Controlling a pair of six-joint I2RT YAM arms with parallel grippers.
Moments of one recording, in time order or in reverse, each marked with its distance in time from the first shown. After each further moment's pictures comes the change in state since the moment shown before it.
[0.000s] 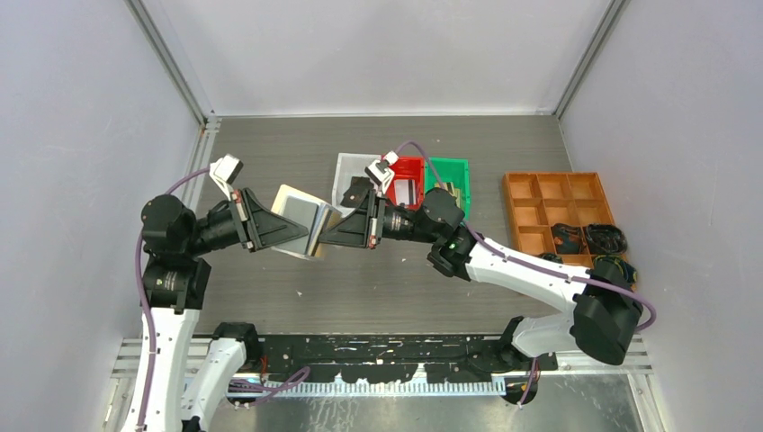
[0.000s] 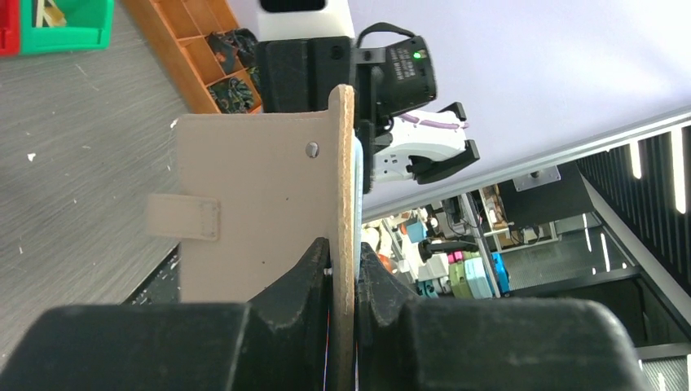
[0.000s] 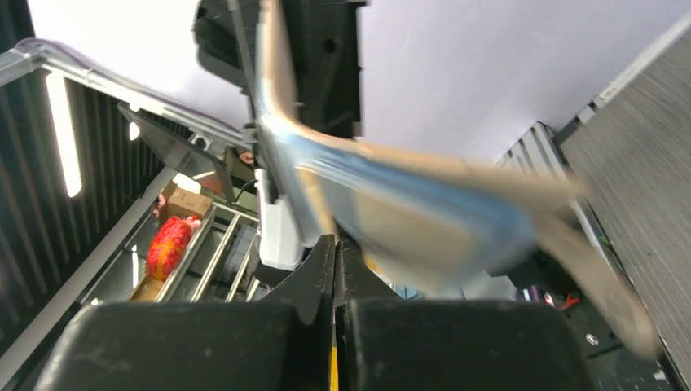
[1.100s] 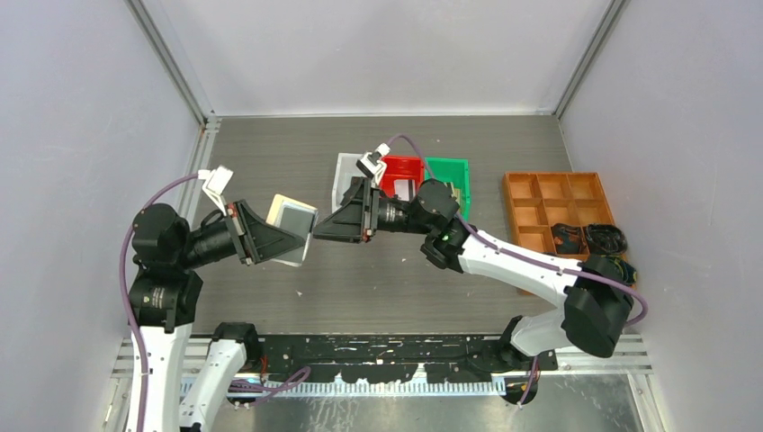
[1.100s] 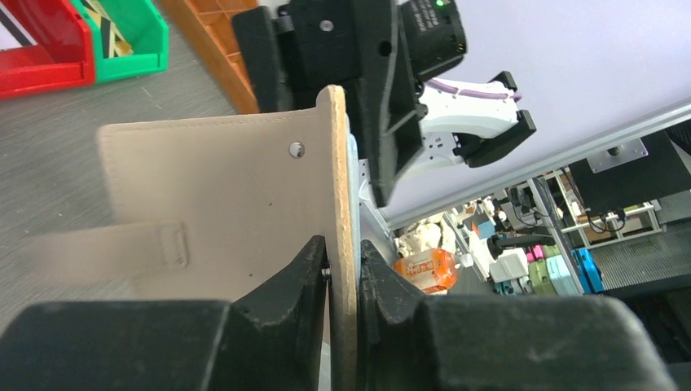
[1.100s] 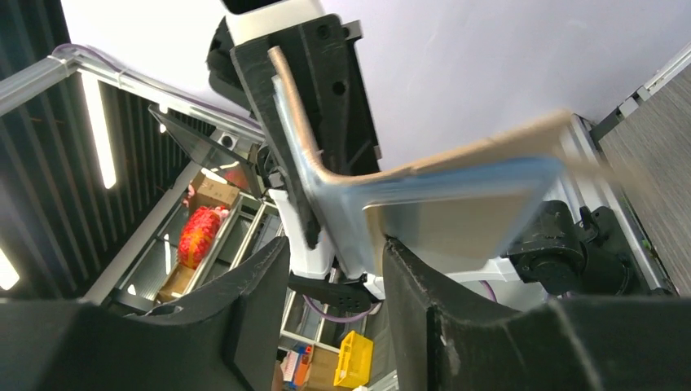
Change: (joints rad) left arm 0.000 -0.035 0.092 -0.250 -0.061 0.290; right arm -0.016 0.032 0.053 0.008 -0.052 0.070
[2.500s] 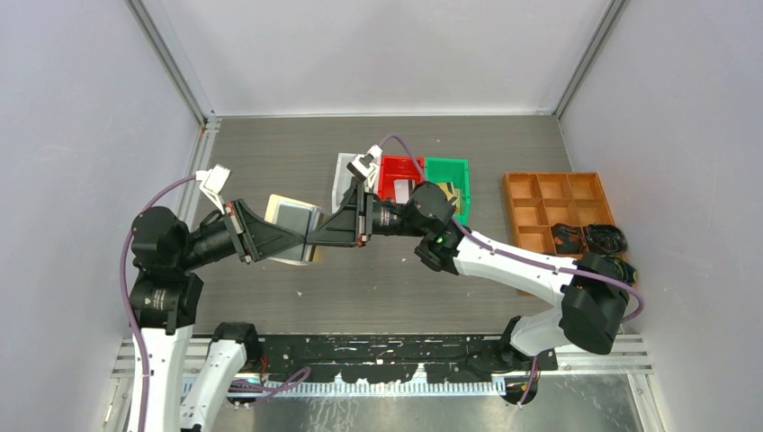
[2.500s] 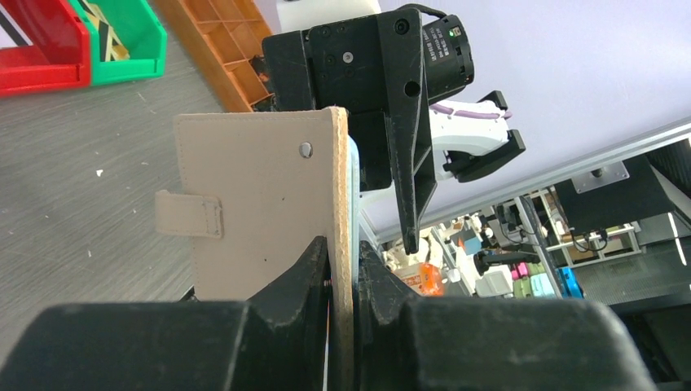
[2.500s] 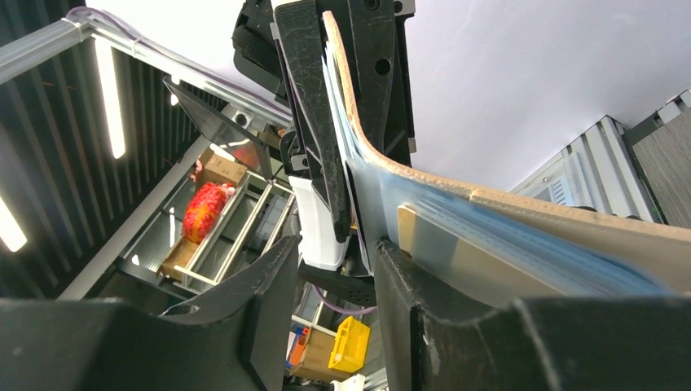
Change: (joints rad) left arm 0.001 -0.015 -0.020 0.053 -0.021 -0.081; right arm 0.042 0.040 0.032 0.048 -0.014 -0.006
